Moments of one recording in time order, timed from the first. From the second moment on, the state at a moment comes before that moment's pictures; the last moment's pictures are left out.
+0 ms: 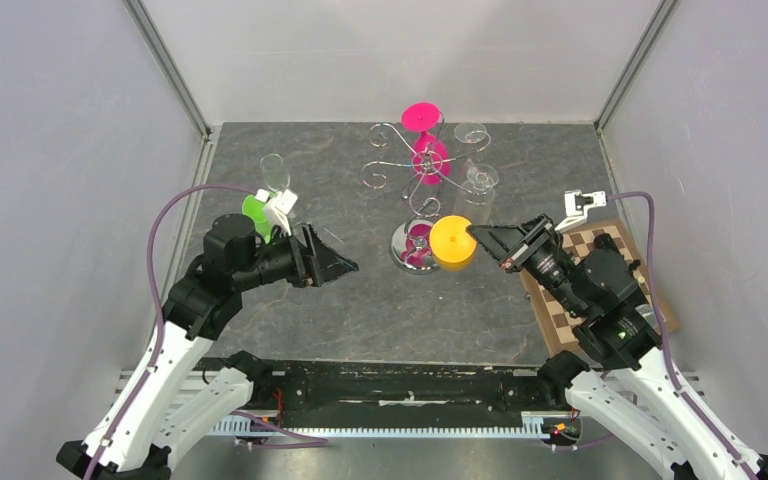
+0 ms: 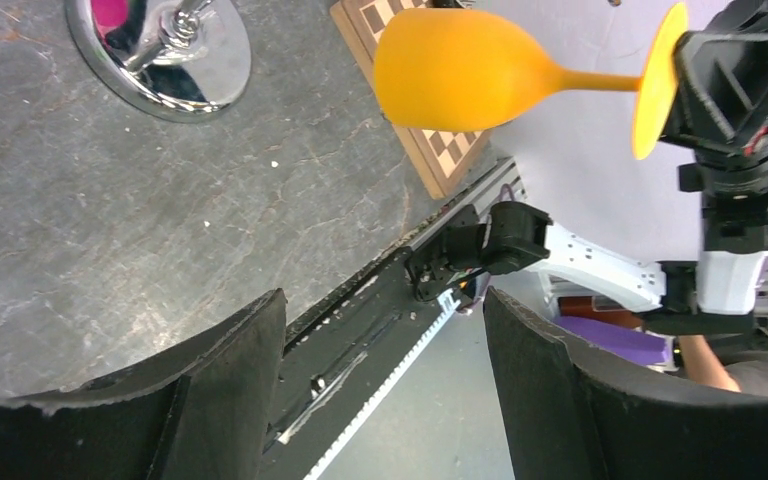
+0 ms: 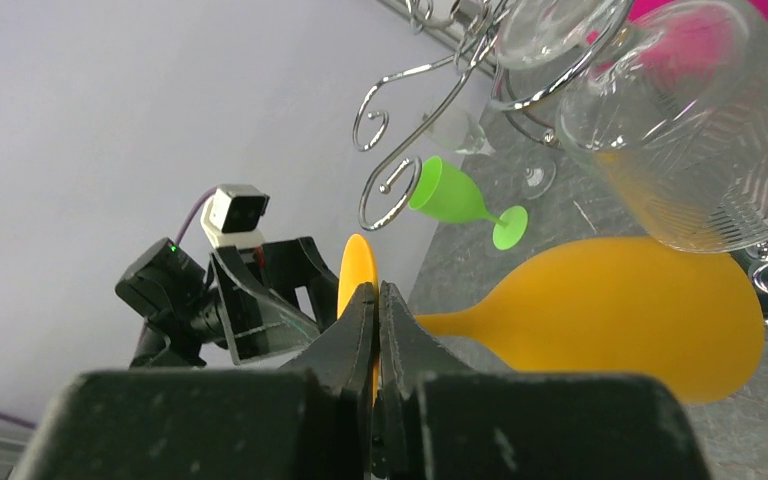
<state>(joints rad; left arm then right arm) -0.46 0.73 0.92 -0.59 0.51 -0.66 0.61 0.55 0.74 -0.11 -0.04 1.02</state>
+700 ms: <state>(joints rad) -0.46 0.75 0.93 -0.56 0.56 -0.99 0.61 0.67 0.71 0.05 -0.41 0.75</state>
